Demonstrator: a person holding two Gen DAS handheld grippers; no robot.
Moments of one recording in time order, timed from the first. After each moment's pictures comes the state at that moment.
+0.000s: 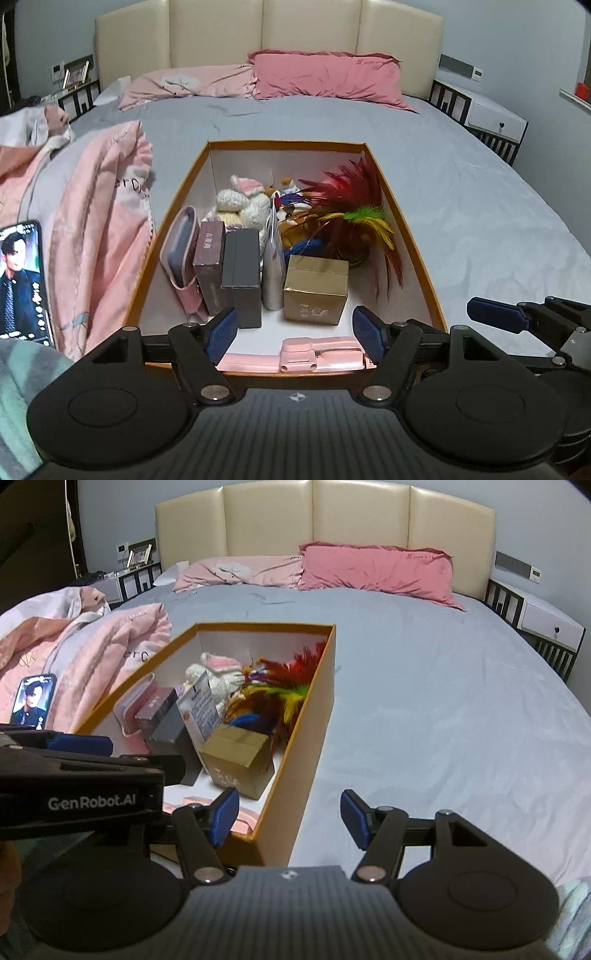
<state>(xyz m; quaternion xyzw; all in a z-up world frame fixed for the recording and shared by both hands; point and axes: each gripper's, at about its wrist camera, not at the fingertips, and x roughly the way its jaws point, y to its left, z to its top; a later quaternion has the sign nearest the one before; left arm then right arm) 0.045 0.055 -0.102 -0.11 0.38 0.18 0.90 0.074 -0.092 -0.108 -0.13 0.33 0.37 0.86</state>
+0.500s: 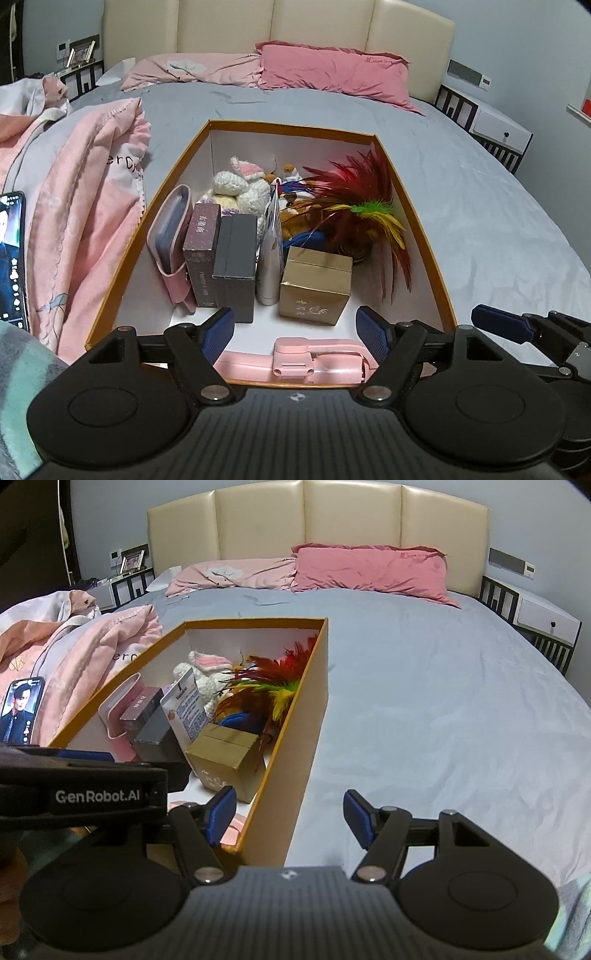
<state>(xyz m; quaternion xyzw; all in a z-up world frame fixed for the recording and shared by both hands) 0.052 0.063 -0.120 -0.14 0.38 0.18 0.90 0.084 -0.094 -0.121 -0.11 0.33 0.37 0.86</state>
